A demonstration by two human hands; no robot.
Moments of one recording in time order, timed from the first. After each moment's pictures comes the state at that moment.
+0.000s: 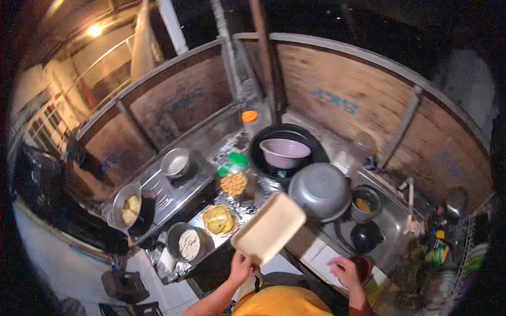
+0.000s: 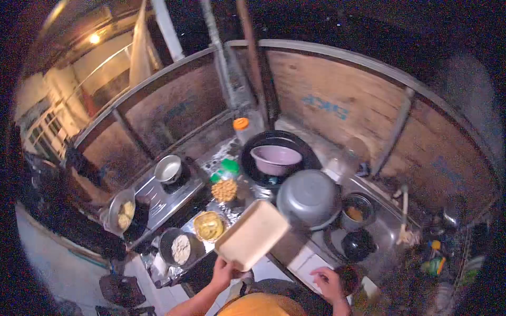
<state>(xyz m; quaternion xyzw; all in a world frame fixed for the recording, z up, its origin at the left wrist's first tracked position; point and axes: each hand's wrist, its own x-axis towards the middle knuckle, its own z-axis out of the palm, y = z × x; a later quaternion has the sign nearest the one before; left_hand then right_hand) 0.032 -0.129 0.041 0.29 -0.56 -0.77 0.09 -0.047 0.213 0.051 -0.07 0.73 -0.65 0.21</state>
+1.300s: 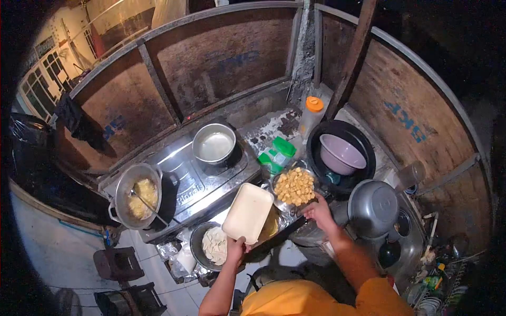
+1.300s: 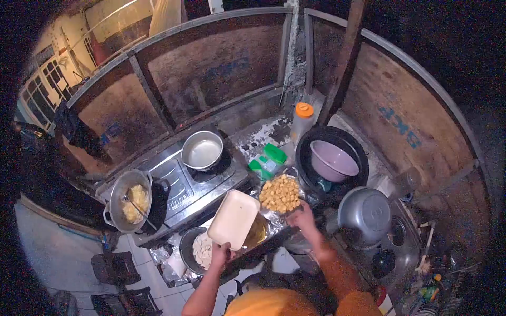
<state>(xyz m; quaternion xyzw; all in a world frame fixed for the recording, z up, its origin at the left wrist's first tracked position) 0.021 -0.444 -0.066 0.40 -0.43 -0.80 0.10 -0.238 -0.249 -0.014 0.04 0.66 -0.68 0.32</state>
